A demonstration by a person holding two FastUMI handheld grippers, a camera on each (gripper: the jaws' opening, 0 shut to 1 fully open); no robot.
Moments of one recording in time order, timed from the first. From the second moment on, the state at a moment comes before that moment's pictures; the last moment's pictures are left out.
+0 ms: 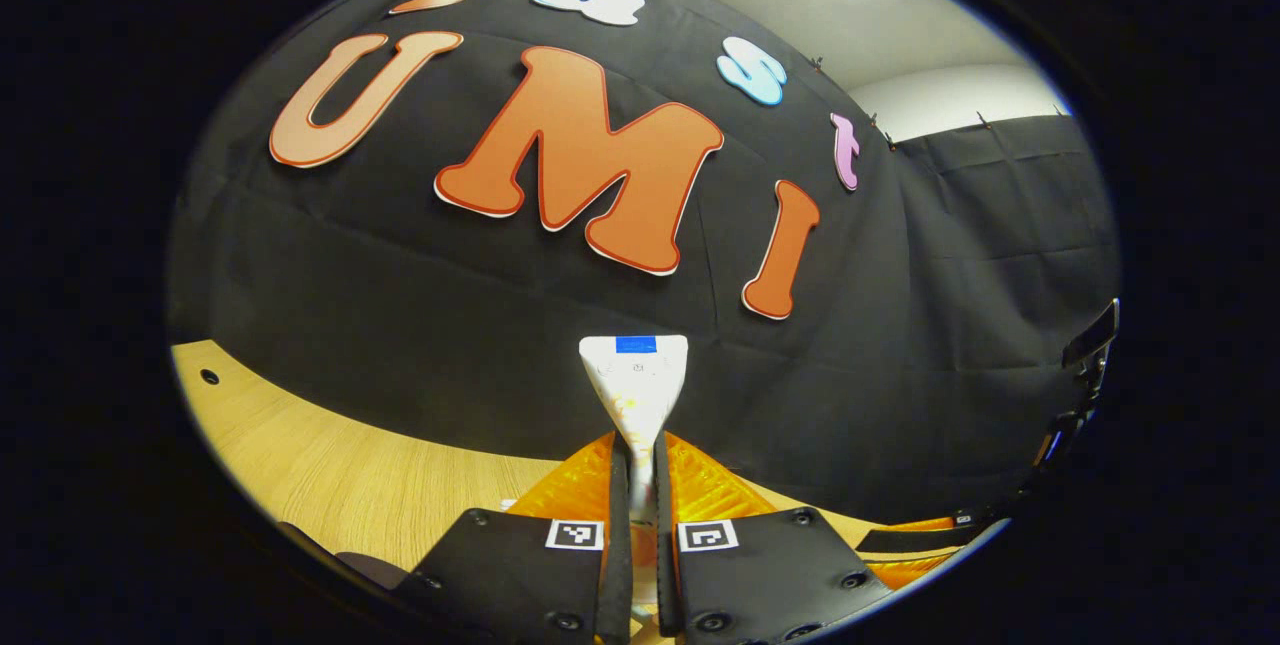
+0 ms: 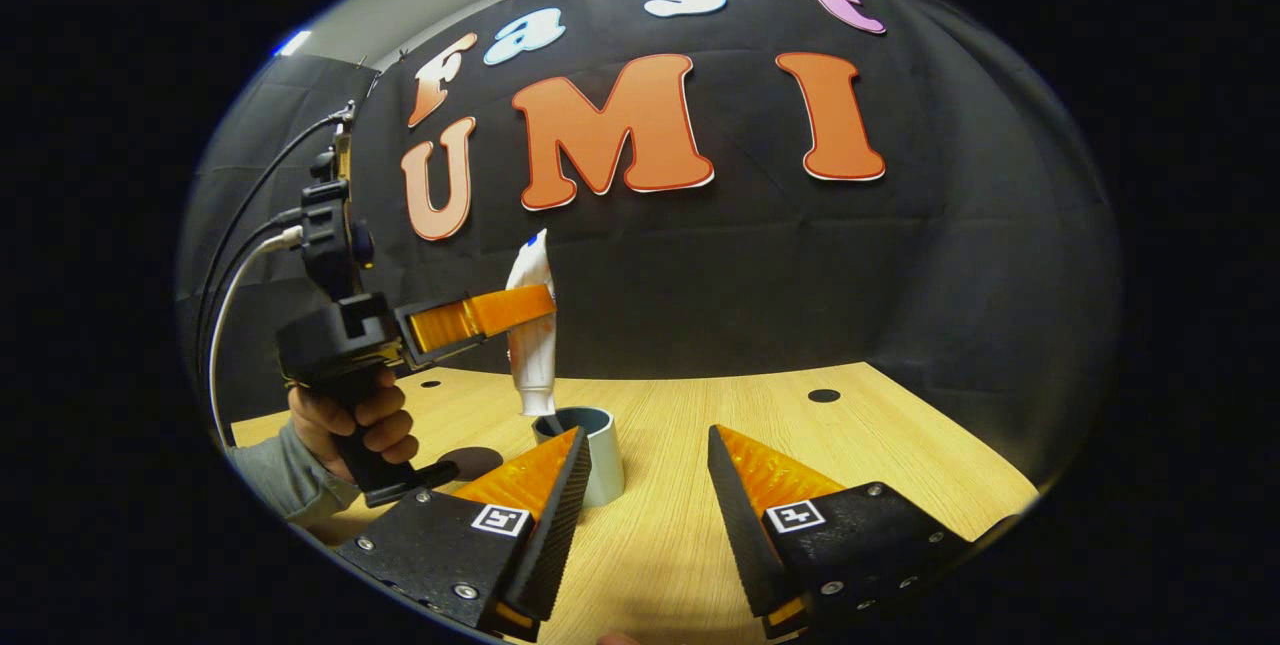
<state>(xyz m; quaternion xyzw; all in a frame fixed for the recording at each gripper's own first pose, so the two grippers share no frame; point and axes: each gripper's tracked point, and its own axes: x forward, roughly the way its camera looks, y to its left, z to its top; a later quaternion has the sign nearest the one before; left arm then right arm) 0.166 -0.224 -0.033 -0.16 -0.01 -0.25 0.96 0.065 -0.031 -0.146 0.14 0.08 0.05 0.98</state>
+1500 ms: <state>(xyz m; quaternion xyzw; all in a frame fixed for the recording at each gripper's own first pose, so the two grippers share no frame) 0.162 -0.232 -0.122 -0.08 0.11 -0.24 0.96 0.053 -0.010 -0.165 0.16 0.13 0.07 0.98</state>
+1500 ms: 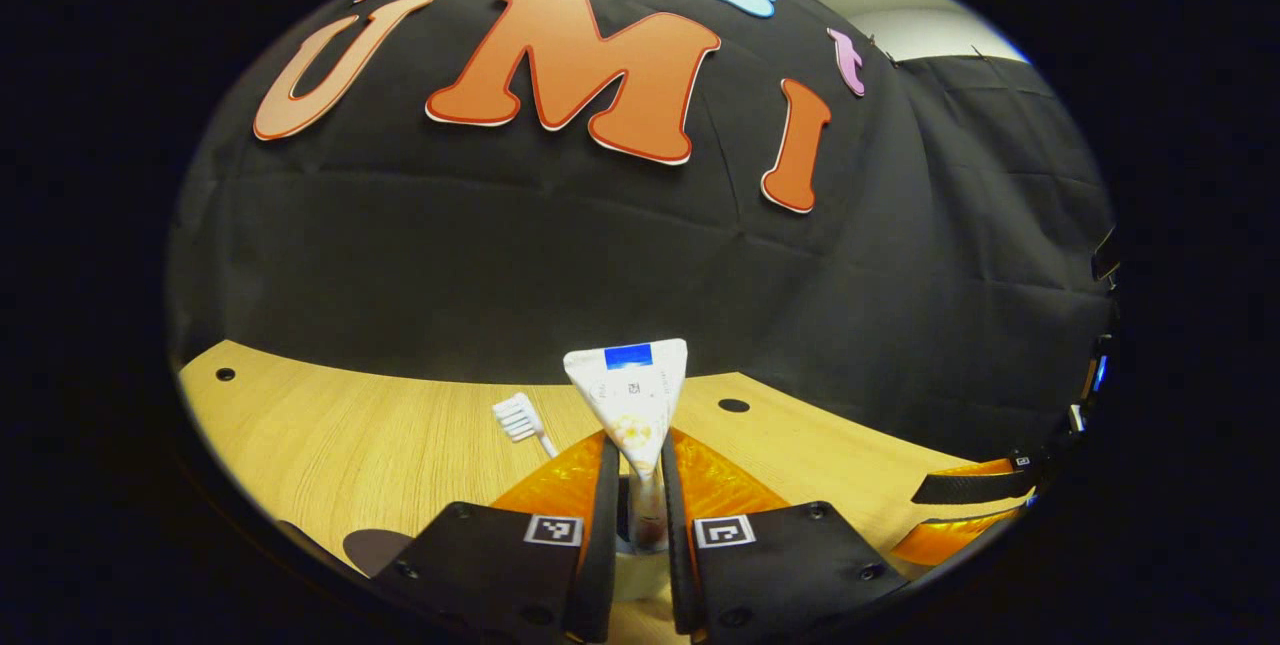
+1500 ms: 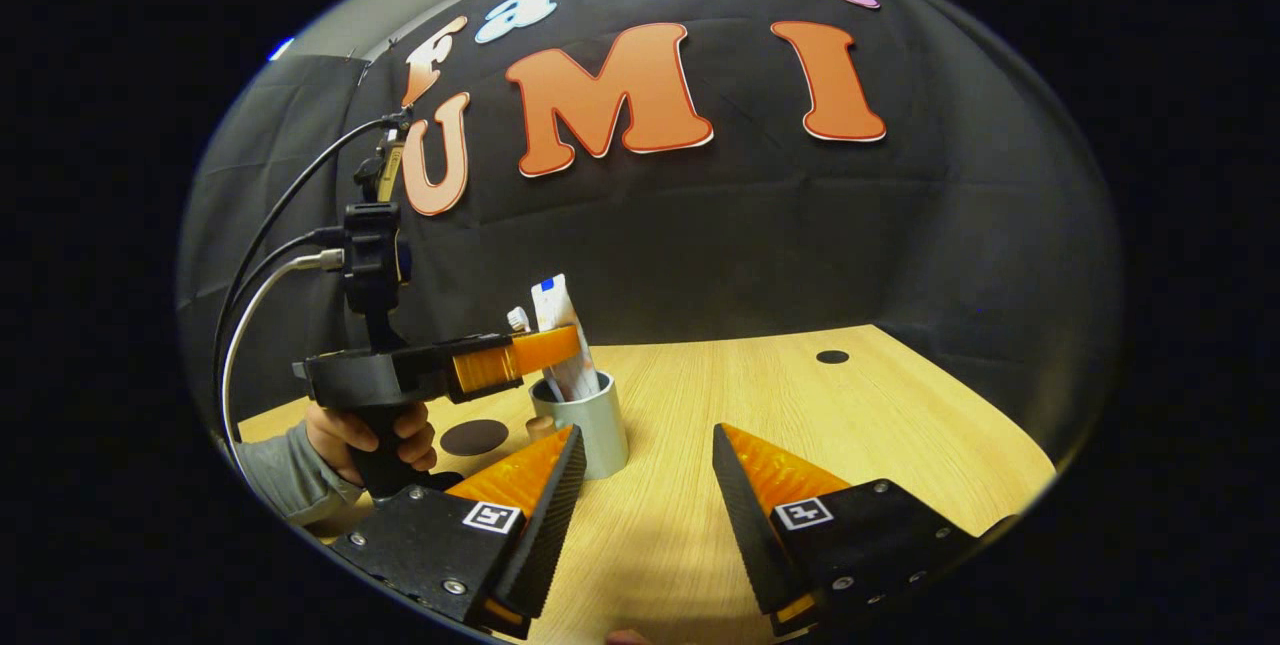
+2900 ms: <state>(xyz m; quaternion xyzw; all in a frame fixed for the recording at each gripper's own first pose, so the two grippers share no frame) 0.079 -0.012 -0.092 0.05 0.08 -0.08 0.99 0.119 0.059 -0.190 0.08 0.34 0.10 0.93</state>
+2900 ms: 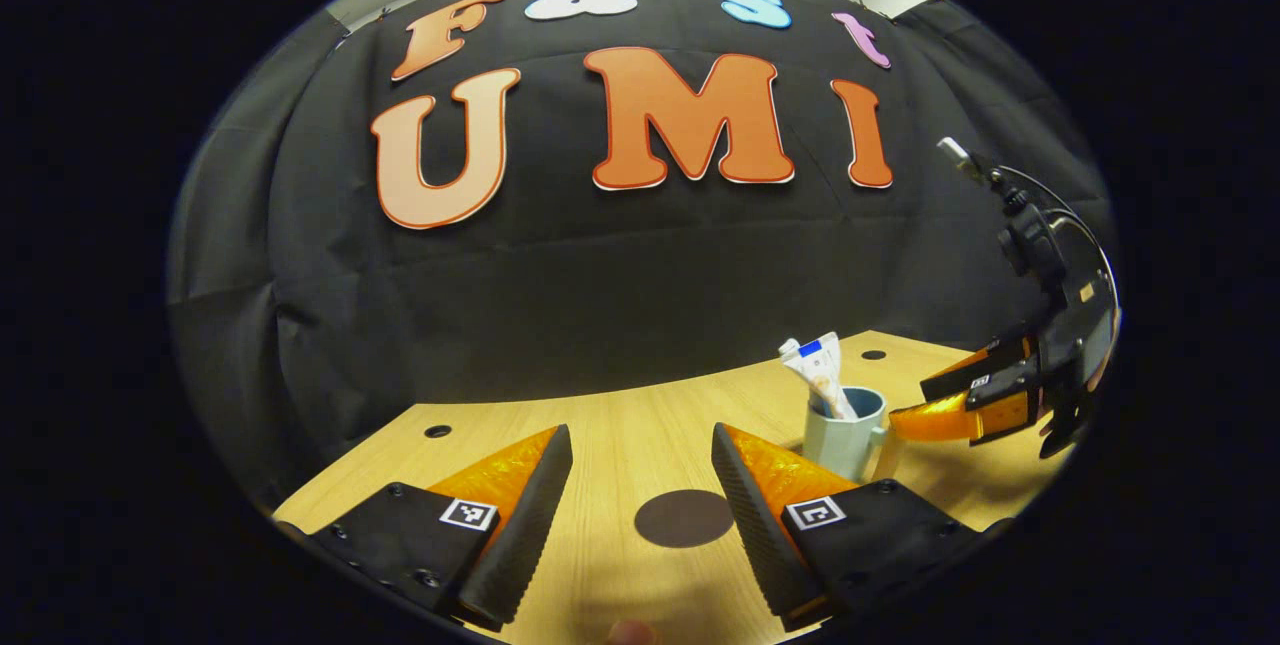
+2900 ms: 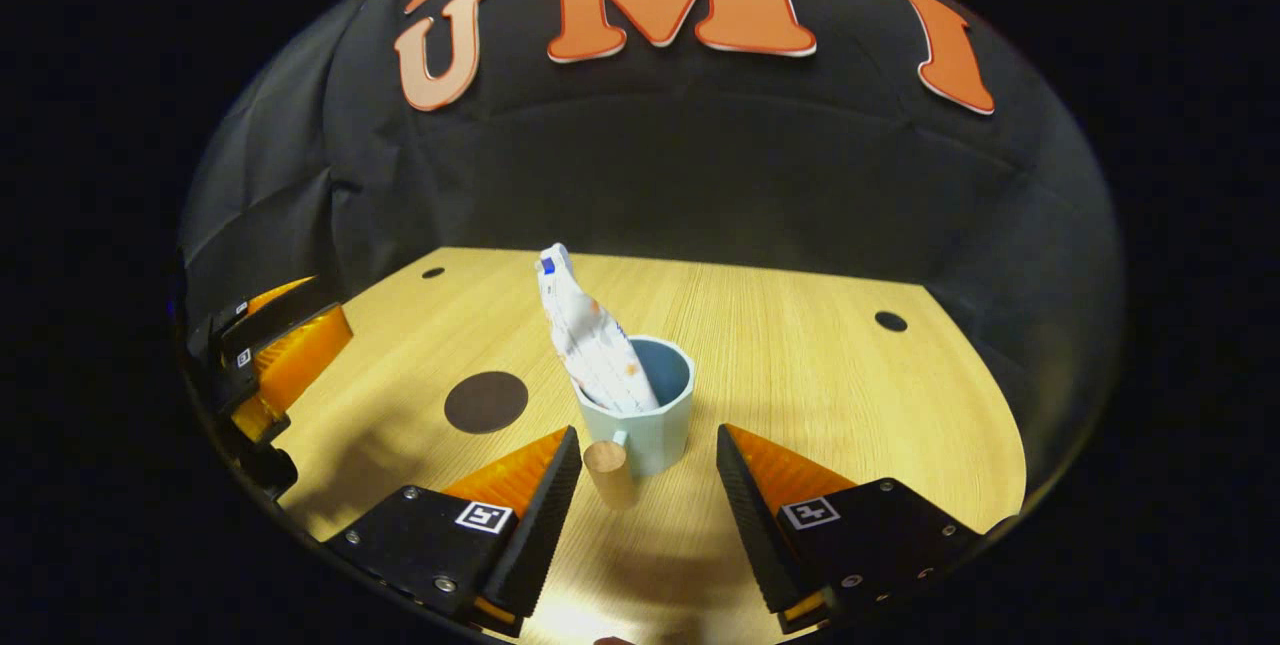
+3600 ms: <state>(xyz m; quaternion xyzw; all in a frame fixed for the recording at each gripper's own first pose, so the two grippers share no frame) 0.057 0.051 -0.109 0.02 0.09 -0.03 0.99 0.135 0.077 -0.229 0.06 0.51 0.09 0.86</state>
